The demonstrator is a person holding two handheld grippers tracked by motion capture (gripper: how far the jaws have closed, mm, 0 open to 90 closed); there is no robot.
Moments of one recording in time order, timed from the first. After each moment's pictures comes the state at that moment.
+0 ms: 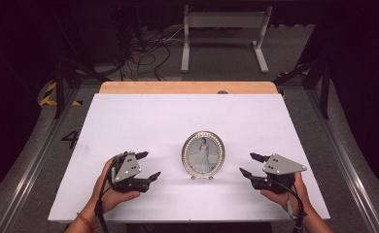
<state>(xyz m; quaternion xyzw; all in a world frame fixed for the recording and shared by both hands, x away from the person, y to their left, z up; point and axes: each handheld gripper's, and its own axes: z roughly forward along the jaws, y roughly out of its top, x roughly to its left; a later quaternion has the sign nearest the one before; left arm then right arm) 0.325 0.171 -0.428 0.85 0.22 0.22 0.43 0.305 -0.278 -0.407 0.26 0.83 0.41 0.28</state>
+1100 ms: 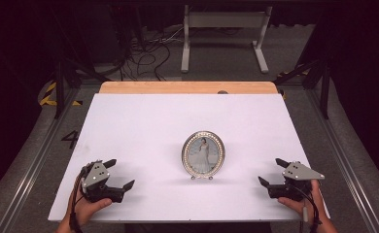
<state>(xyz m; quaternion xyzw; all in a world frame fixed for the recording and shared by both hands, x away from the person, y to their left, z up) 0.312 0.235 -0.457 0.81 0.31 0.20 0.45 0.301 -0.337 -0.451 0.35 0.80 0.39 0.29</state>
